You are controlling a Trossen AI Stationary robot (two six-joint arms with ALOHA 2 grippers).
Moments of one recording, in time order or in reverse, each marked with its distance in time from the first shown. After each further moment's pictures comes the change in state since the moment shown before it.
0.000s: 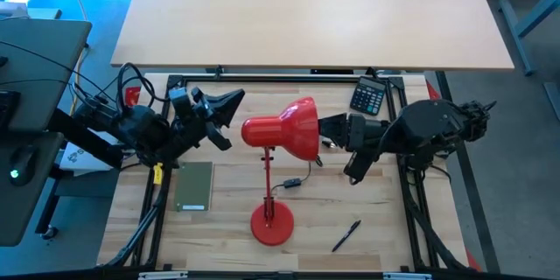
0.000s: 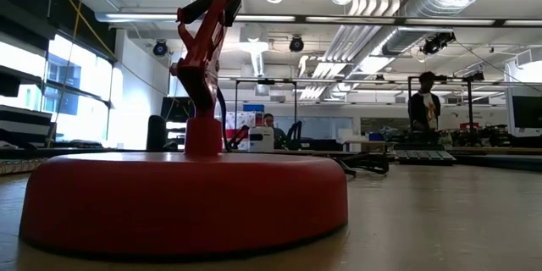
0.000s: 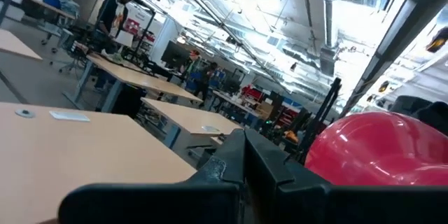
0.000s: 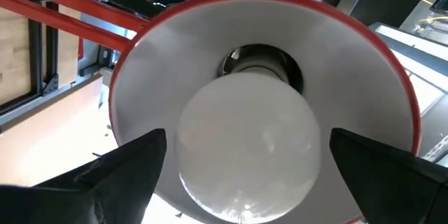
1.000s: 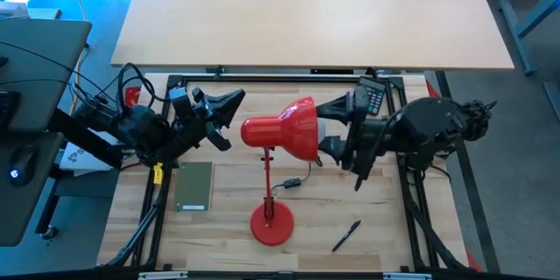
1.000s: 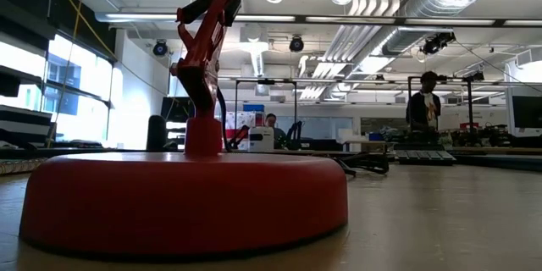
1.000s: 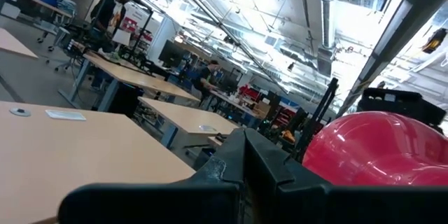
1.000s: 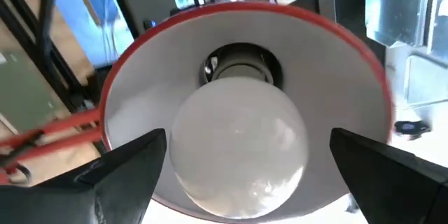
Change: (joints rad) left arm 0.000 0.000 0.000 -0.001 0.009 -0.009; right arm 0.002 -0.018 0.000 -0.014 -0.034 0.692
